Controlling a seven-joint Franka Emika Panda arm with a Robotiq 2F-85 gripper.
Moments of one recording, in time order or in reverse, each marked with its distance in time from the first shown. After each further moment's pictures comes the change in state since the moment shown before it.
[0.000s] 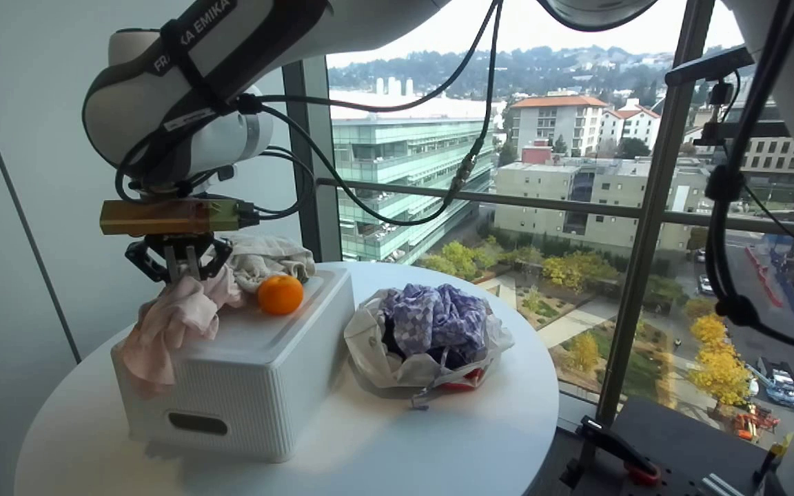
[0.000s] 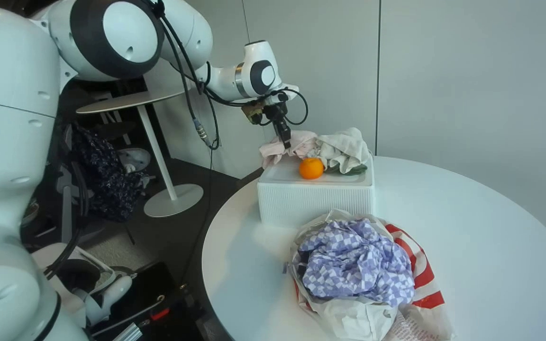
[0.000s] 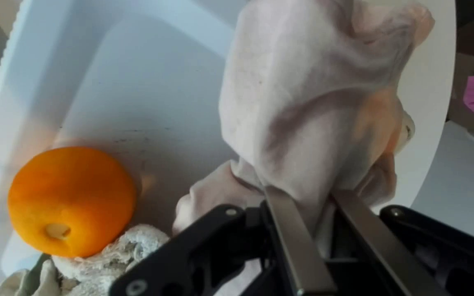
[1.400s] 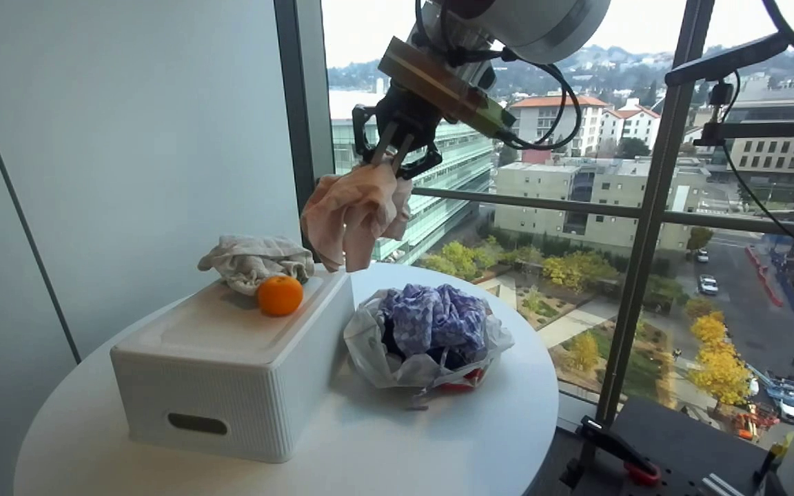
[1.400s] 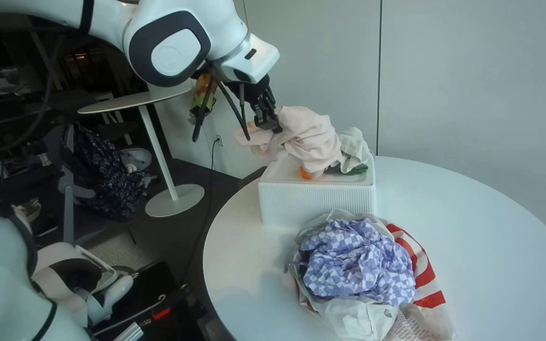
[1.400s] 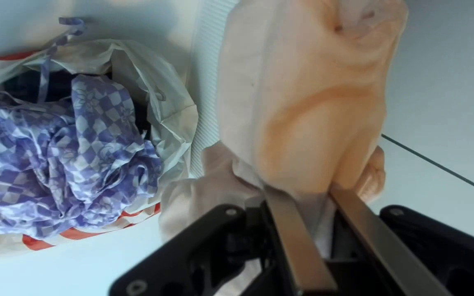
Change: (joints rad) arm -0.310 -1.052 -0.019 -1.052 0.512 0.333 -0.272
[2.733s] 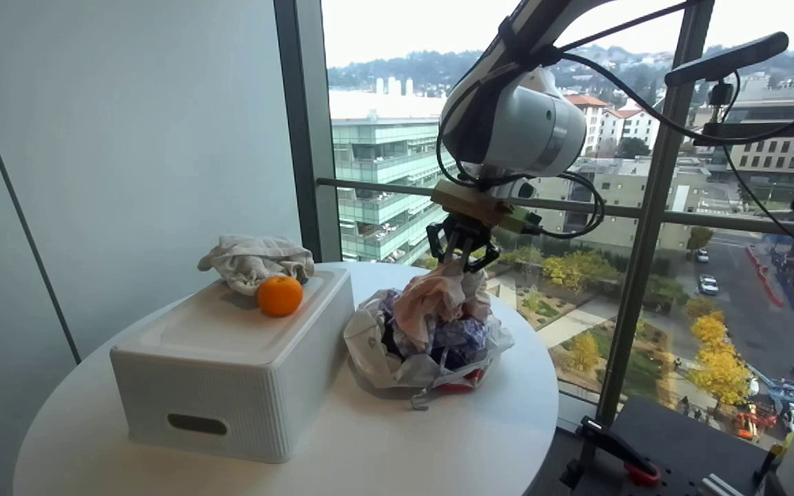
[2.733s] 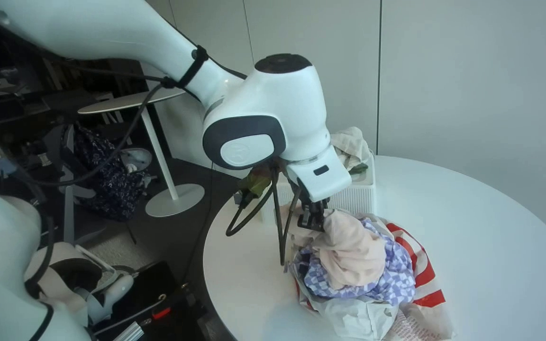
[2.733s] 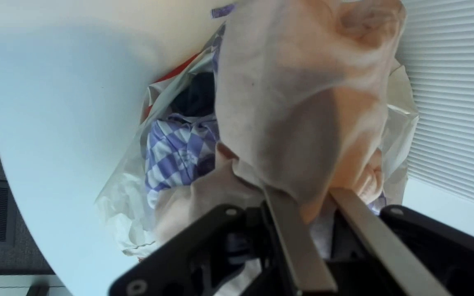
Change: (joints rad) arm -0.155 0.382 -0.142 0.005 0.028 0.034 0.001
